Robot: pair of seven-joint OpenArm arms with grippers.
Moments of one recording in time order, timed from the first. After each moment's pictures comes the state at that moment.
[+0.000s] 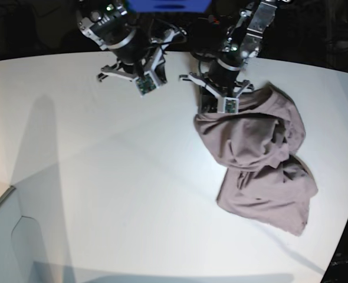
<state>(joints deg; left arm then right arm) 13.7 -6.3 19.9 72.0 -18.9 1.0 -1.0 -28.3 10.8 -26.6 114.2 -0.6 0.0 -37.7</state>
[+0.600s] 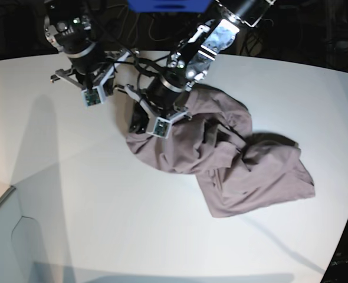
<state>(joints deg) 3.3 0.6 36.2 71.8 -18.9 1.1 0.8 -31.1 10.3 -9.8 114.2 -0.4 0.0 -38.0</state>
